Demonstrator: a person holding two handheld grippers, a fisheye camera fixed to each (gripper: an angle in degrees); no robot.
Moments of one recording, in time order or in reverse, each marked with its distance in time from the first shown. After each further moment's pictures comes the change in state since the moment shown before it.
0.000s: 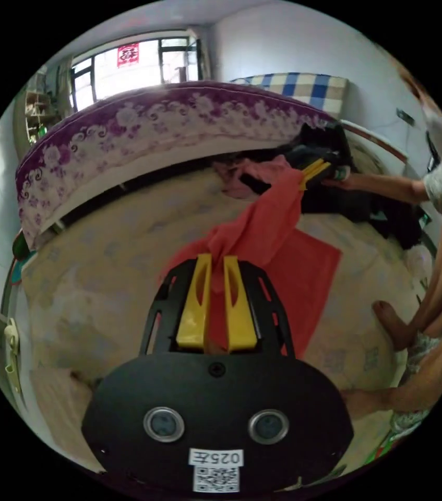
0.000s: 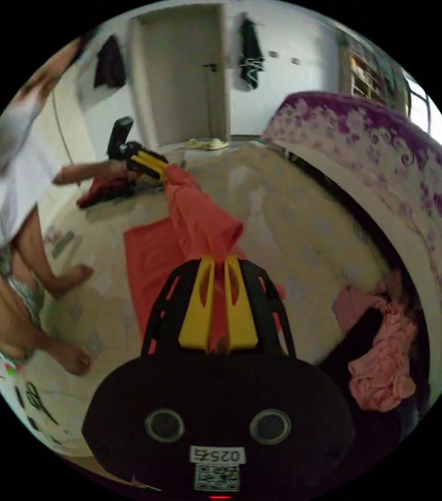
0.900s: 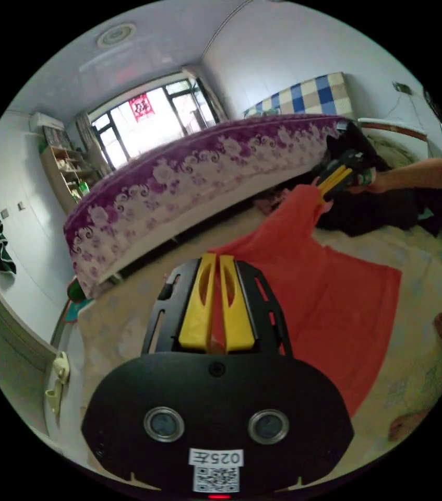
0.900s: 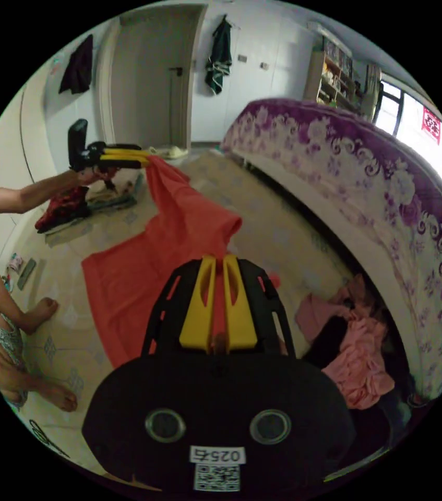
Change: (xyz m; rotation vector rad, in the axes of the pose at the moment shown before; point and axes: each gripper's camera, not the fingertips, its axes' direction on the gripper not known) left arm -0.013 -0.021 -0.045 0.228 -0.352 0.155; right arm 0.039 -0.041 -0.075 0.078 0.110 0.138
